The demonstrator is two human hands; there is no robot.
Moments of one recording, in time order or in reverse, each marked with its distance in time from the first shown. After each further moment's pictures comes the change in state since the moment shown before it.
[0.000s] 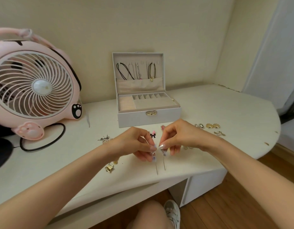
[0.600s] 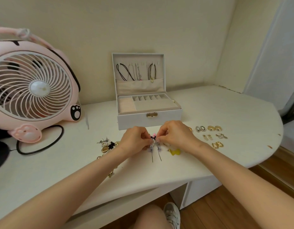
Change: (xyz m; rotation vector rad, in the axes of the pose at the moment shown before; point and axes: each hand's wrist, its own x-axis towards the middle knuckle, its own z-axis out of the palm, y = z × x) left_hand 0.043 -0.023 0.004 0.342 0.383 0.061; right_hand 0.043 0.015 0.017 -0.436 0.360 0.032
